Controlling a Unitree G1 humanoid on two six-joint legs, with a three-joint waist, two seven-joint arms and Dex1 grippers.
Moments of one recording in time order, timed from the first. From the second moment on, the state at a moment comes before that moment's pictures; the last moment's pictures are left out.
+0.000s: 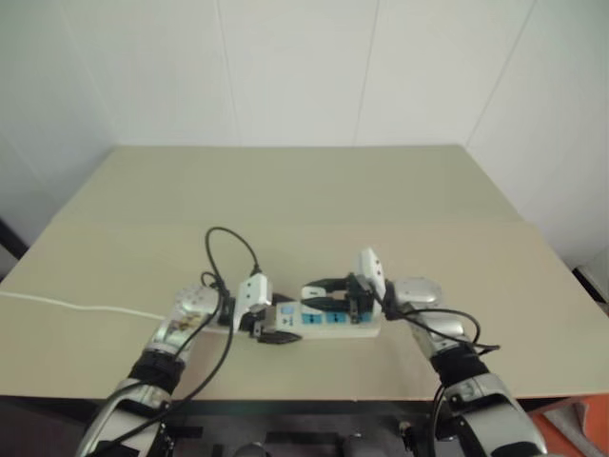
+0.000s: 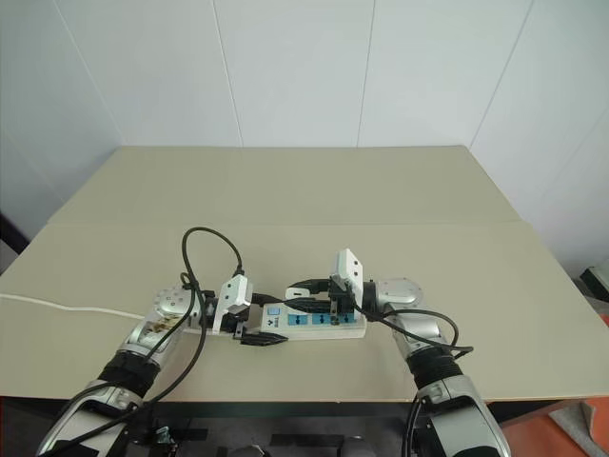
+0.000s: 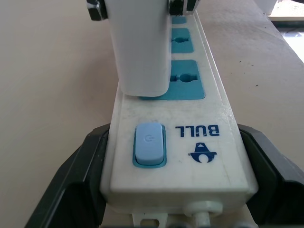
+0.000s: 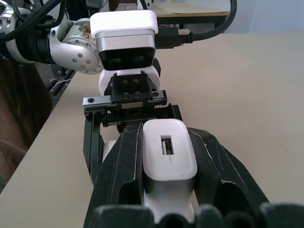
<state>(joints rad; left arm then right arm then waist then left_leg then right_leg) -0.54 0.46 -0.23 0.44 -0.16 -0.09 -1.32 -0.61 -0.33 0.19 0.44 0.31 -0.06 1.27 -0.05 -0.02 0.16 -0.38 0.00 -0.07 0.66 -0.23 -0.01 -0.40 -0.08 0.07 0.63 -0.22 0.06</state>
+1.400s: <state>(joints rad) -0.53 0.46 -0.23 0.44 -0.16 -0.08 -1.32 -0.62 -0.31 0.22 0.50 0.31 -0.10 1.29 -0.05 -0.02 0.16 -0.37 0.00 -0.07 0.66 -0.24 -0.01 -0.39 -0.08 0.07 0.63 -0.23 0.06</state>
